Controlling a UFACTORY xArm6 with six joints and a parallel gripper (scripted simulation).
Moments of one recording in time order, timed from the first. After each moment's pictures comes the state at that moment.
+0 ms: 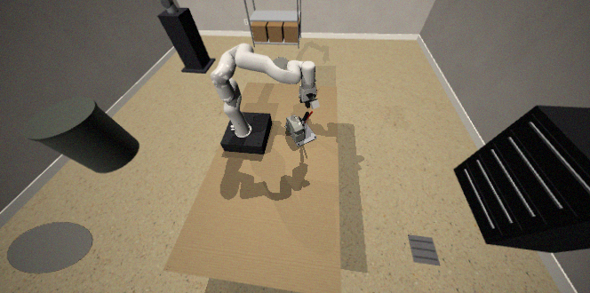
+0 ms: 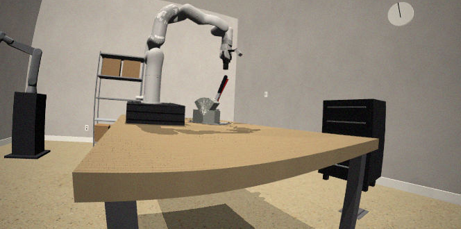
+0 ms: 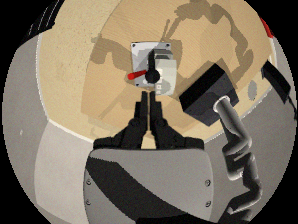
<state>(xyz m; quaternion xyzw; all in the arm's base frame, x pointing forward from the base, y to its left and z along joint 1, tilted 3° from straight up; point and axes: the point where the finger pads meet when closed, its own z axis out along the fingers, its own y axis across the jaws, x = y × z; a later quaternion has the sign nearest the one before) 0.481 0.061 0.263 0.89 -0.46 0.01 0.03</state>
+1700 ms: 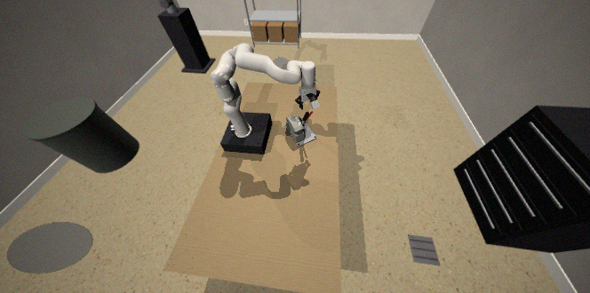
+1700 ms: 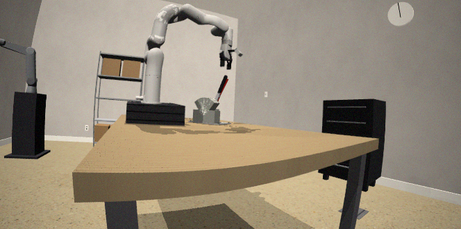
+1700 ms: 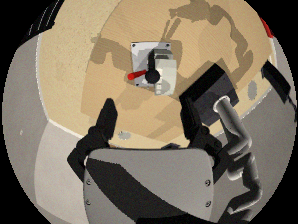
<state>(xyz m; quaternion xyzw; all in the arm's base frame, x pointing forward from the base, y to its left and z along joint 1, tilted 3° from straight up) 0.481 0.061 0.262 0.89 -0.46 0.00 0.03</state>
